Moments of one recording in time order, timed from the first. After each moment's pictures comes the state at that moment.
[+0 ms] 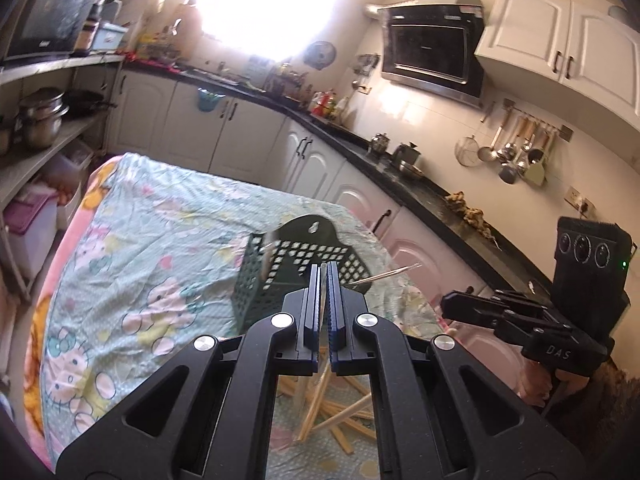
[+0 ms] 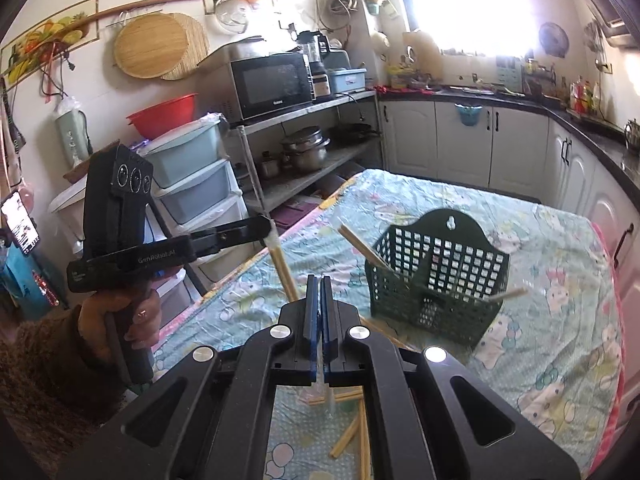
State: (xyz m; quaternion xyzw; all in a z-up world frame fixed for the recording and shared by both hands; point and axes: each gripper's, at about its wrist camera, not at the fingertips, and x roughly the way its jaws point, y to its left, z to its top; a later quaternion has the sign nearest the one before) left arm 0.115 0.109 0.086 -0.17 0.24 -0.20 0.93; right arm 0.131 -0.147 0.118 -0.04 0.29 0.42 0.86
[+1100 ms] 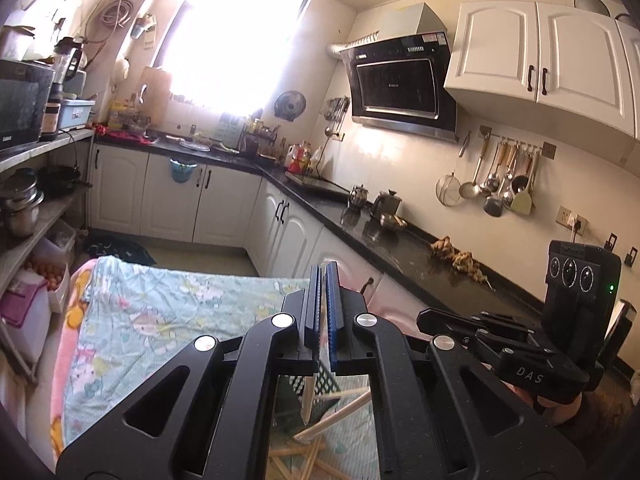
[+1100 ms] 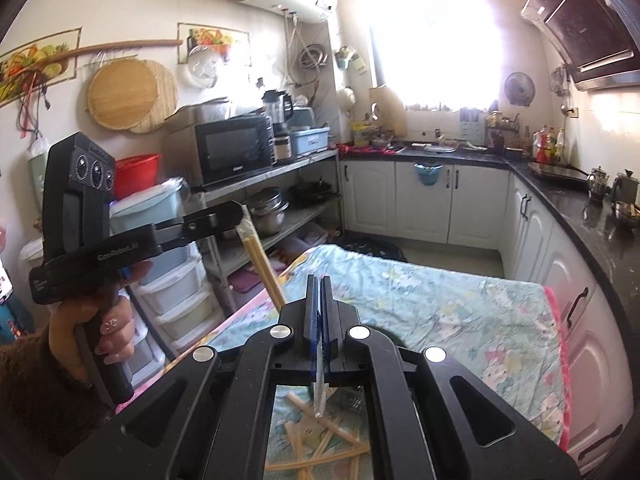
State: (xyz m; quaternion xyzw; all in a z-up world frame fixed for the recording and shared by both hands) left arm 0.172 0.073 0.208 -0.14 0.15 -0.20 0.96; right arm 0.190 -0.180 0.203 -0.02 0.20 0.36 0.91
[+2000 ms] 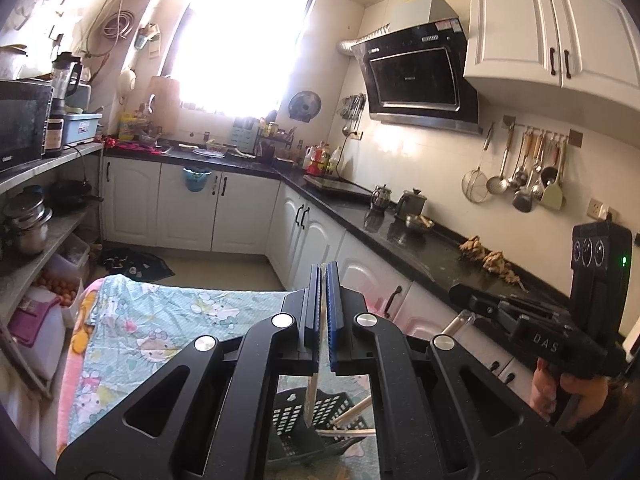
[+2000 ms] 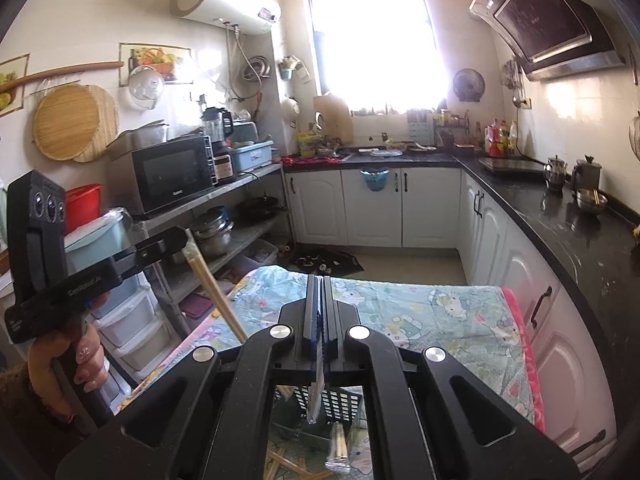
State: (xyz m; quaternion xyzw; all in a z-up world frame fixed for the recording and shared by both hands) left arm 0.234 0.045 0.203 -0.10 0.15 -0.16 0.97; right arm 0.263 -0.214 0.197 0.01 0.20 0.27 0.94
